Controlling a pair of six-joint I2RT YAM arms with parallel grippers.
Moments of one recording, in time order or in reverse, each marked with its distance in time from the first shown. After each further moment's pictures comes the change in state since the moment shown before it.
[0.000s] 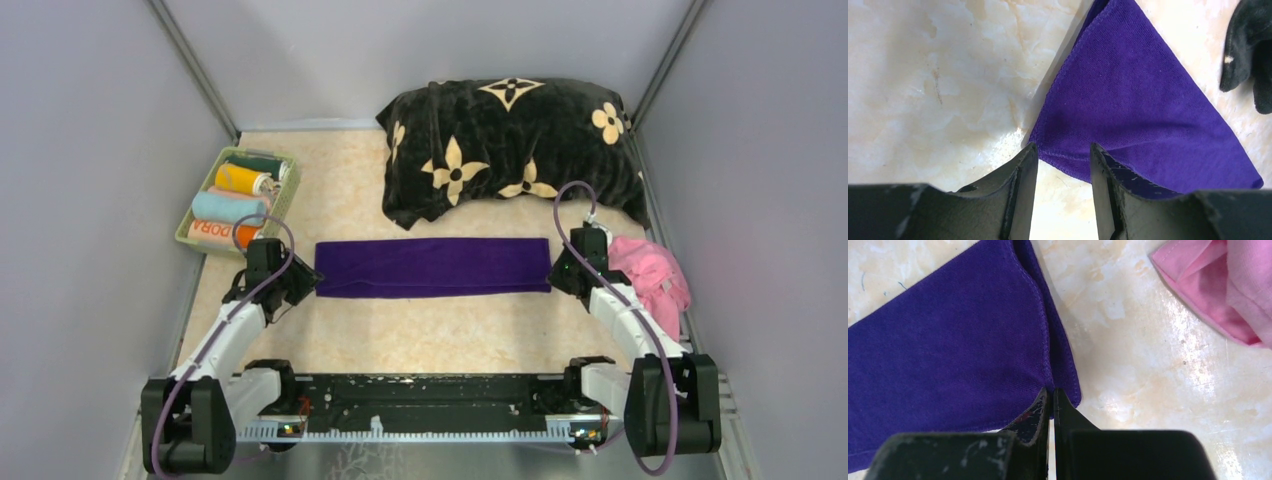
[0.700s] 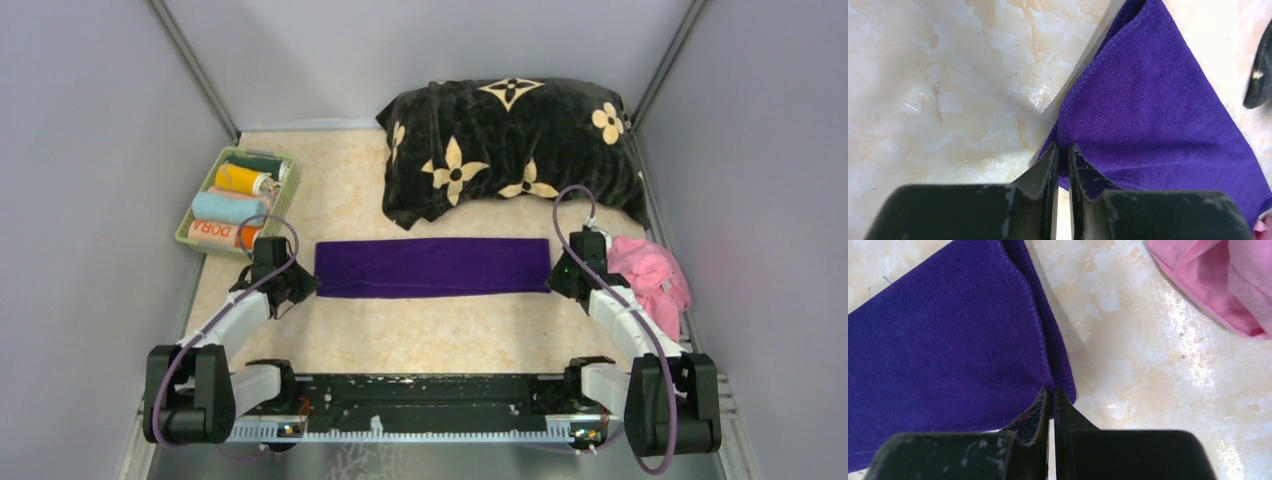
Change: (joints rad) left arm 0.000 0.154 -0.001 0.095 -0.025 -0.018; right arm 0.000 0.000 -0.032 0.023 0.000 0.006
